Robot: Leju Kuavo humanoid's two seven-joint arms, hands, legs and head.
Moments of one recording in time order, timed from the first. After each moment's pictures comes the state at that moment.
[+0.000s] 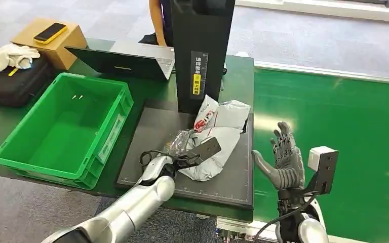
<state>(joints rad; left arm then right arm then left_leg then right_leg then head) -0.57 -0.23 -0.71 -0.34 -0.77 0.26 -0.18 -0.01 0.05 0.00 -1.56 0.00 -0.08 -0.33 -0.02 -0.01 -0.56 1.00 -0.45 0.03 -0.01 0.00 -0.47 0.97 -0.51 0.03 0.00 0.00</state>
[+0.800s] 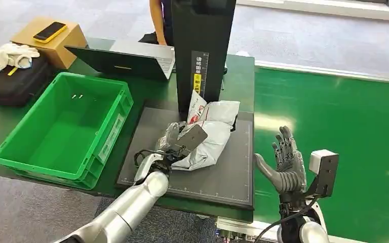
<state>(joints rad) -0.50 -0.23 -0.58 -0.48 -0.66 0.32 -0.34 0.01 0.06 -0.02 -1.55 0.01 -0.07 -0.33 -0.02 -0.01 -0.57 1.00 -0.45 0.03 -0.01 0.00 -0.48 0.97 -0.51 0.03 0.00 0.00</state>
